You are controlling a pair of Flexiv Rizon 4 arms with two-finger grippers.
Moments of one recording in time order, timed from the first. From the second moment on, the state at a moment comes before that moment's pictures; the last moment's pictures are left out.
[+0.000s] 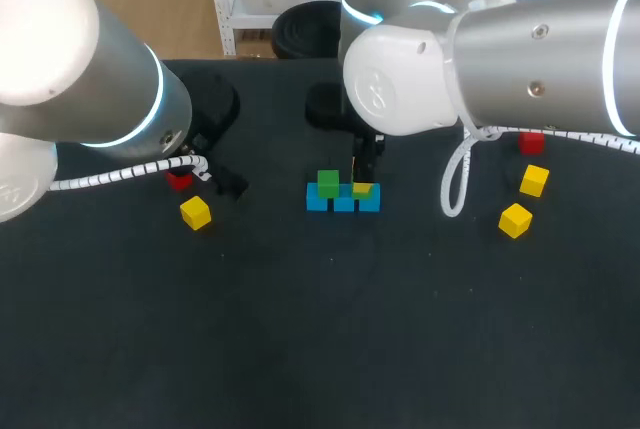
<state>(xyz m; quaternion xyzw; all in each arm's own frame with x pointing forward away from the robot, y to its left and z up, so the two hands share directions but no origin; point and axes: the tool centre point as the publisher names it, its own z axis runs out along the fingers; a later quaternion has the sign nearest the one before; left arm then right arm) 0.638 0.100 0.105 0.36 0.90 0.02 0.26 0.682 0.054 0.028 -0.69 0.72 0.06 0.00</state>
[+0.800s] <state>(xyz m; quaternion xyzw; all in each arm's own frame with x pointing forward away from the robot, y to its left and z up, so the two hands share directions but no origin) 0.638 0.100 0.105 0.36 0.90 0.02 0.26 0.682 0.054 0.027 -0.70 0.72 0.06 0.00</state>
